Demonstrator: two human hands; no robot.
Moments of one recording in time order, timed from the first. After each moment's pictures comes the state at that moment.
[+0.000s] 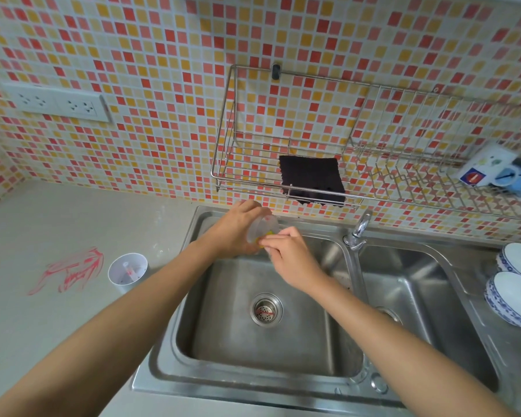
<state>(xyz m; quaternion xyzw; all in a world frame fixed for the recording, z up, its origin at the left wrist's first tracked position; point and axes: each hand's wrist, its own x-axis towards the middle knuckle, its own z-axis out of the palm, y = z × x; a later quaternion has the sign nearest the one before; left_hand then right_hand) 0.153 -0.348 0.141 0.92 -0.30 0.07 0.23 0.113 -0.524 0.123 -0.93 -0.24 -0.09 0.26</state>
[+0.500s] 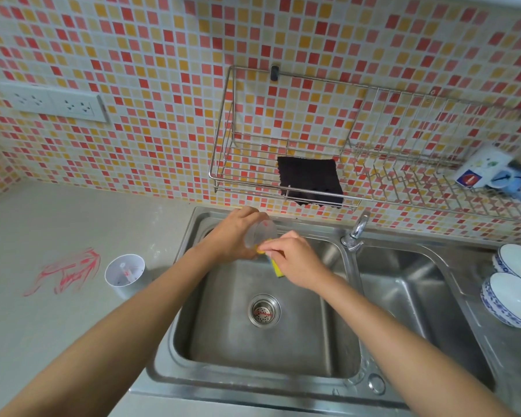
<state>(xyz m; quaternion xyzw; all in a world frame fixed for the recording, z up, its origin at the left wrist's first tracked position) 0.151 -0.348 0.130 0.93 -0.28 0.05 0.24 0.115 -0.535 0.130 -0.93 -0.24 -0.01 0.28</state>
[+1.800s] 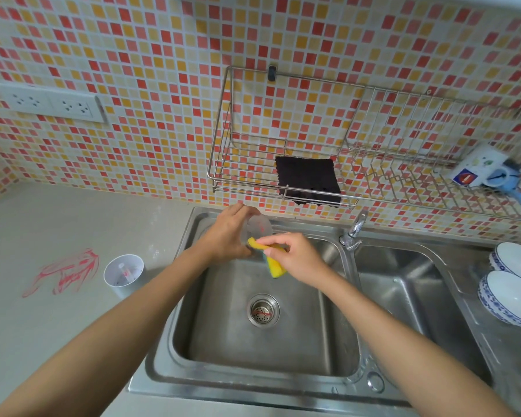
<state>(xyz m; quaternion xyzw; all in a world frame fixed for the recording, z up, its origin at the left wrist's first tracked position) 0.144 -0.345 0.137 0.93 -0.23 0.04 0.29 0.108 -0.535 0.144 -0.87 -0.17 0.05 0.45</state>
